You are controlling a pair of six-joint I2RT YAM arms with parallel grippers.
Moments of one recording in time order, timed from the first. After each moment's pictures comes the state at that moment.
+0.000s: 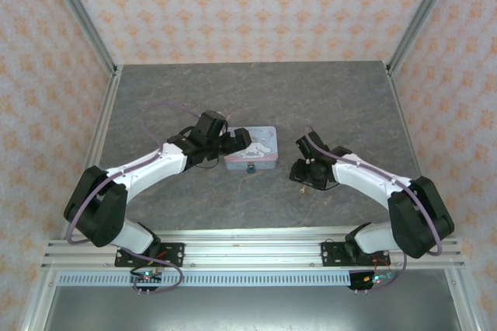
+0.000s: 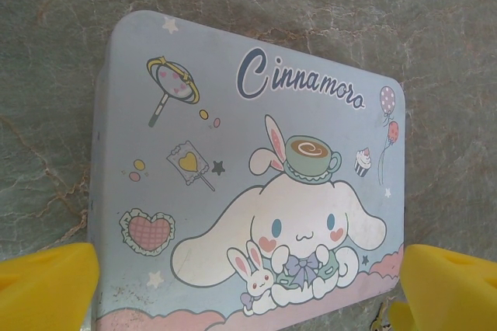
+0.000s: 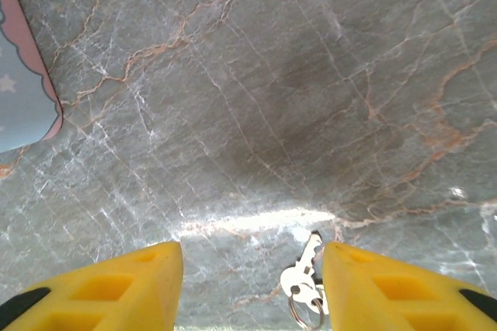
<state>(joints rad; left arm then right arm) -0.54 1.48 0.93 -0.28 0.08 -0.86 0.53 1.35 0.73 -0.64 -0.05 0.80</state>
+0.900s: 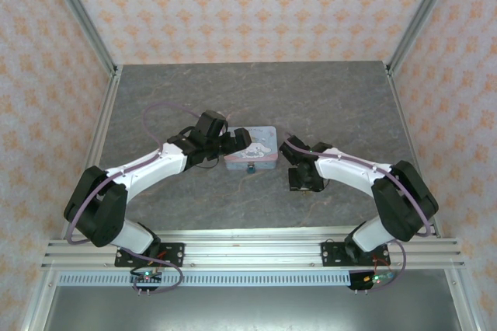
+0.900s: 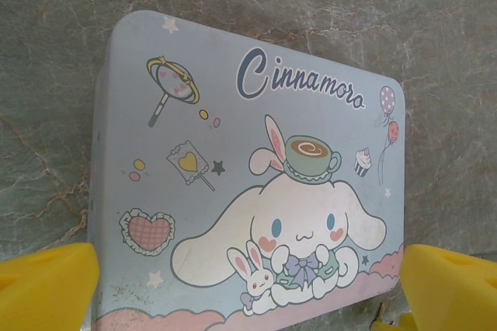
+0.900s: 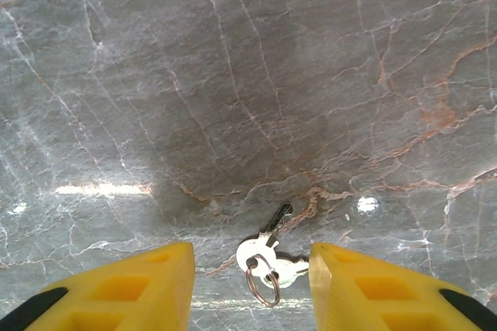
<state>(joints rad) -0.54 1.48 0.93 -0.28 0.08 -0.86 0.65 1.50 0.84 -0.81 0.09 0.65</state>
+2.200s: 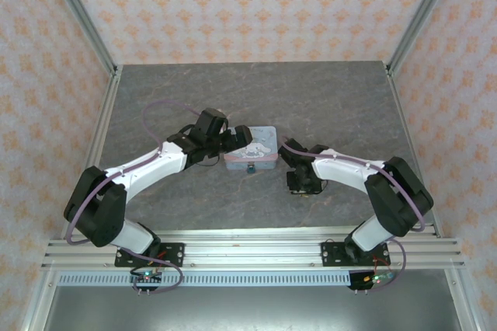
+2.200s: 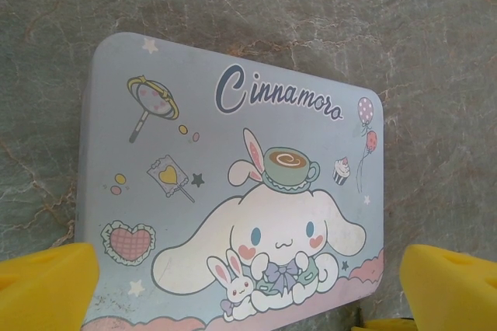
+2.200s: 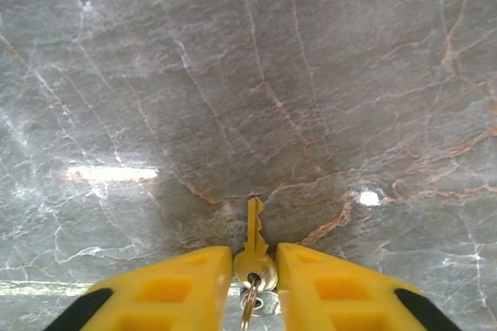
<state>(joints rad) -0.54 1.48 0.95 -0.28 0.08 -0.86 0.66 1.55 0.81 -0.77 0.05 0.64</state>
